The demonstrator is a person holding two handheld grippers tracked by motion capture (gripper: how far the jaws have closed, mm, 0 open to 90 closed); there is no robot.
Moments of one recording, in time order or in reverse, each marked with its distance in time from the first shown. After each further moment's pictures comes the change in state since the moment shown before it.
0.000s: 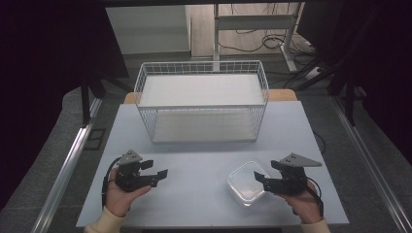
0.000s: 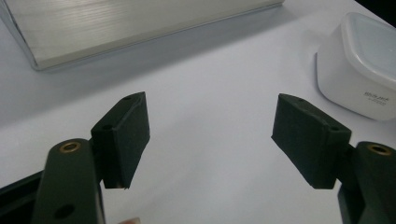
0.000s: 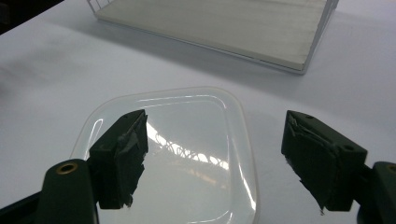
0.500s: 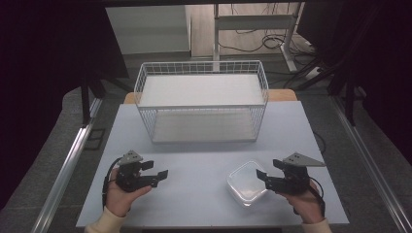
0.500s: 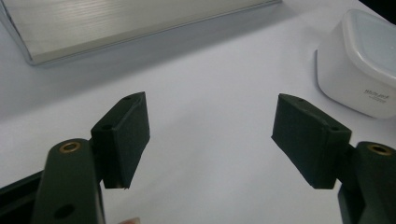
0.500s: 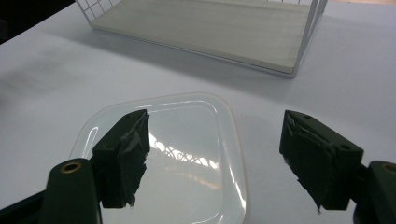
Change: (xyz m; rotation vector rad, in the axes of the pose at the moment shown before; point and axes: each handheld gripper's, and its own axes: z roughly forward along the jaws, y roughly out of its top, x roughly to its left) left arm 0.001 -0.001 0.002 0.011 -0.005 -0.007; right arm -0.003 0.001 -0.004 -0.021 -0.017 0.027
